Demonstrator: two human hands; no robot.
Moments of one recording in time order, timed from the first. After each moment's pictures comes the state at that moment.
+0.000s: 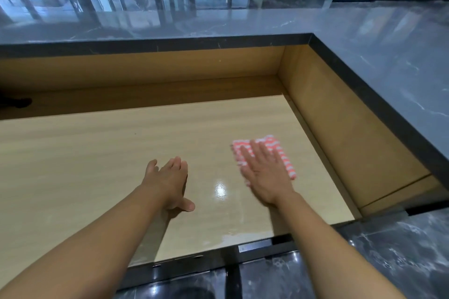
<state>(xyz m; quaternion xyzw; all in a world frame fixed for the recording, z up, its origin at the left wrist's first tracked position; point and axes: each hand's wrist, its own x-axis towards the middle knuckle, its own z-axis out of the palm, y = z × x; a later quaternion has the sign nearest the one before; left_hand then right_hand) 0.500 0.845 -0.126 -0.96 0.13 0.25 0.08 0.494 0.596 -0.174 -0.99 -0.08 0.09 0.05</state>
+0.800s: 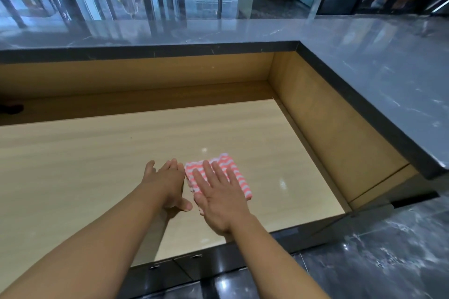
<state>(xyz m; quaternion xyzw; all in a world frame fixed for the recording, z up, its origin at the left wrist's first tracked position) 0.502 0.845 -0.130 -0.95 0.13 0.27 0.09 0.448 0.693 -0.174 -0.98 -0.15 0.10 0.06</state>
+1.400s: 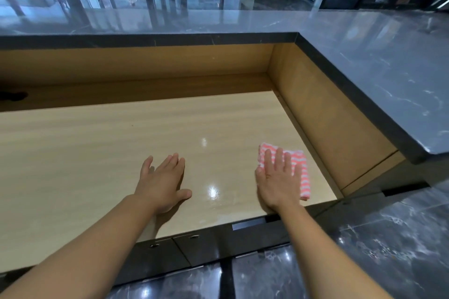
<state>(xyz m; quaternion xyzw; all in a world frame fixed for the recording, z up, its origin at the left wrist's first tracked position) 0.457 0.854 -0.133 -0.97 0.14 0.17 0.03 0.433 0.588 -0.171 -0.98 0.14 0.09 0.08</state>
